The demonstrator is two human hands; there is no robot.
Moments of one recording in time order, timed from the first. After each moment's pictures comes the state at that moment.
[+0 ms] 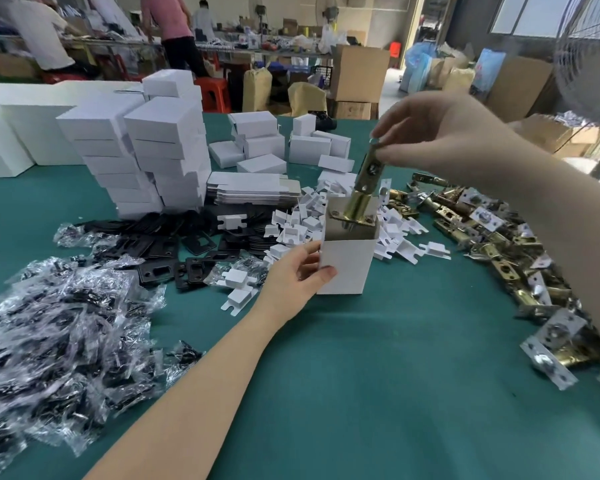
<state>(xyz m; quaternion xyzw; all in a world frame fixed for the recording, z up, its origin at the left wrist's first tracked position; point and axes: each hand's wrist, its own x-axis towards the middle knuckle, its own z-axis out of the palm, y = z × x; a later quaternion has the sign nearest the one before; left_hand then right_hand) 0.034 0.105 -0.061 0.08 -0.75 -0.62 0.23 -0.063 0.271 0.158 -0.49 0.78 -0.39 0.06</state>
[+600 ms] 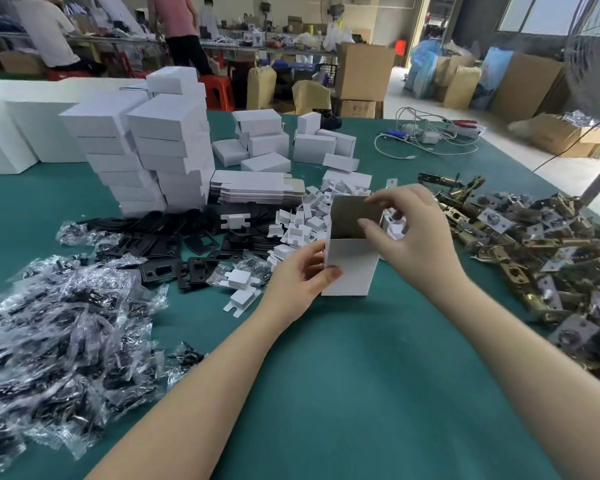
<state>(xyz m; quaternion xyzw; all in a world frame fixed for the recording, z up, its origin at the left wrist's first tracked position) 0.031 0.104 -0.062 0.08 -0.74 -0.63 0.23 -0.070 0.256 0.027 -0.45 0.77 -0.41 -0.21</state>
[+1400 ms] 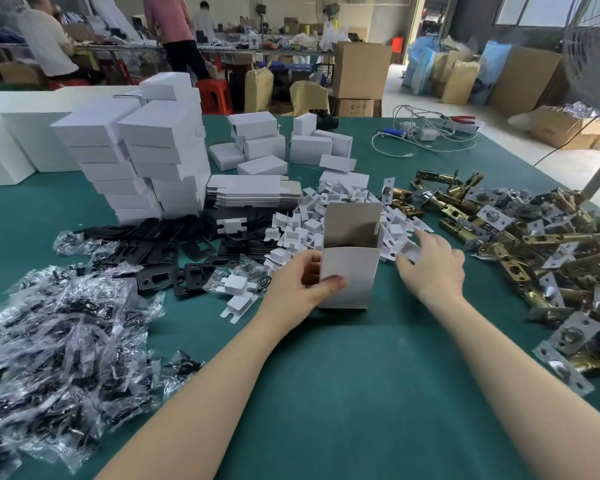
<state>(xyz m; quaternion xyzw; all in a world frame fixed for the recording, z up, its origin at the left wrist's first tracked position) 0.033 0.108 -0.061 0.09 -0.75 -0.62 0.22 -0.123 0.271 -0.042 -0.14 0.95 -0.26 -0.04</state>
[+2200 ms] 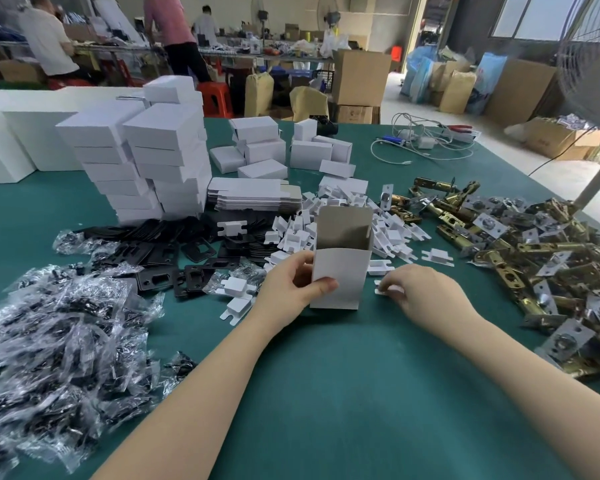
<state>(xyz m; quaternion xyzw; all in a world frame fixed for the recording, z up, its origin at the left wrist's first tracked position) 0.035 0.099 -0.060 0.09 -0.73 -0.64 0.21 -0.095 0.294 -0.026 -0.41 0.91 -0.06 -0.03</state>
